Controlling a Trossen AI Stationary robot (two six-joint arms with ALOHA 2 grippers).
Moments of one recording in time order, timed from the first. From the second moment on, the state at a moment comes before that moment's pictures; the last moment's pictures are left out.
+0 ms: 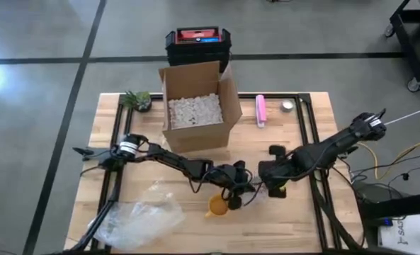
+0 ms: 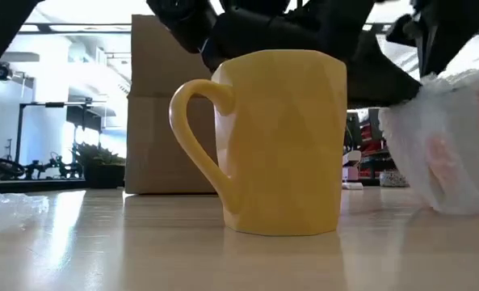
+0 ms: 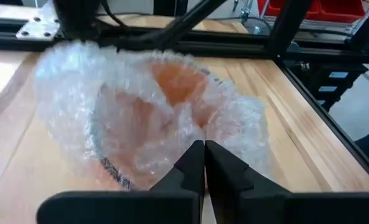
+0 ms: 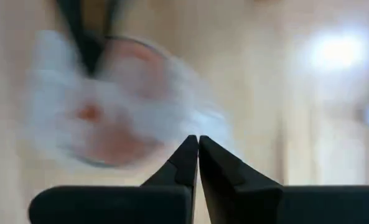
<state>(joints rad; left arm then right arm) -0.19 2.19 1.47 0.33 0.02 -0.14 0.43 1.42 1.11 -1.14 0.24 0.52</state>
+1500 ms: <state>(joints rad) -0.19 2.16 1.48 0.32 0.02 -0.17 0.46 1.41 0.79 -0.54 0.22 0.58</state>
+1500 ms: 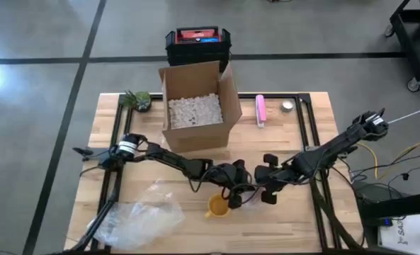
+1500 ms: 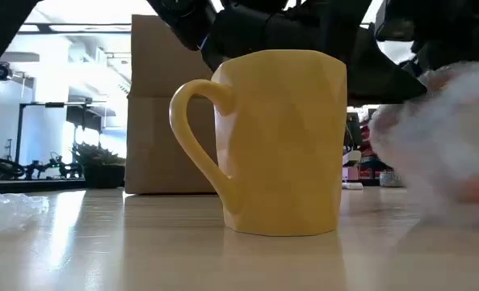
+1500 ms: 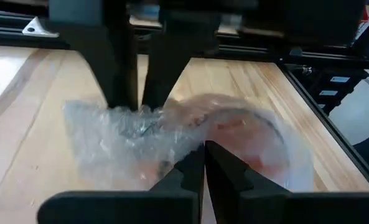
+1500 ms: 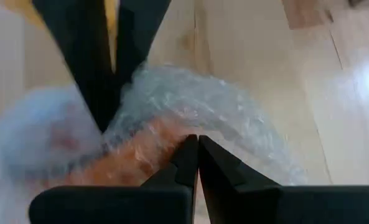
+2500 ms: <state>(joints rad) -0.19 2.16 1.48 0.30 0.03 -0.18 0.68 1.48 0.84 -0.65 0.11 0.82</state>
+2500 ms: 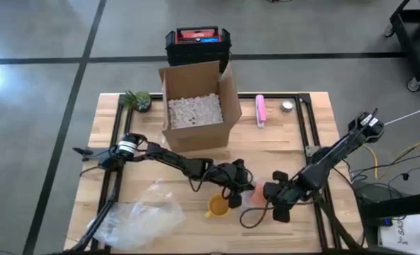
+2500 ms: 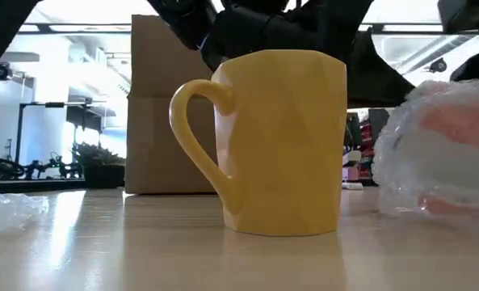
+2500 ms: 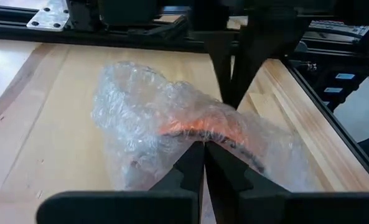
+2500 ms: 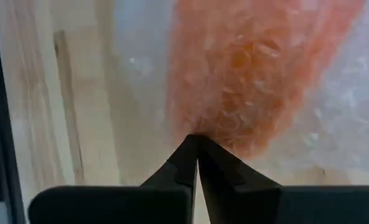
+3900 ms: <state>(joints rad) -0.20 2.14 1.58 0.14 -0.02 -0.20 0.63 1.21 0.74 -0.92 0.43 0.89</state>
